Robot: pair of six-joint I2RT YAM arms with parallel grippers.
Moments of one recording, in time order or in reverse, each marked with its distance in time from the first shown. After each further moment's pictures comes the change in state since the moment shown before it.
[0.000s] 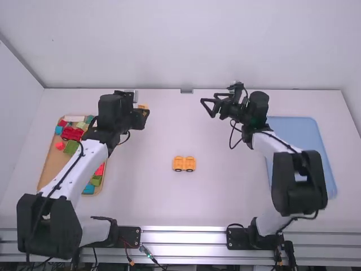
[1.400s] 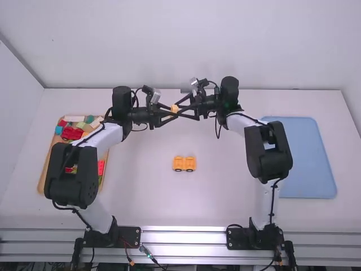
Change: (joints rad) left arm 0.002 0.416 0.137 0.431 0.891 0.111; right arm 0.160 0.330 0.375 0.144 -0.617 0.062
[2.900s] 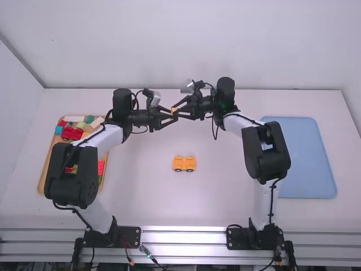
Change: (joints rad) left arm -0.002 0.000 -0.028 0.003 0.014 0.032; right arm 0.030 0.000 0.002 0.006 0.003 -0.027
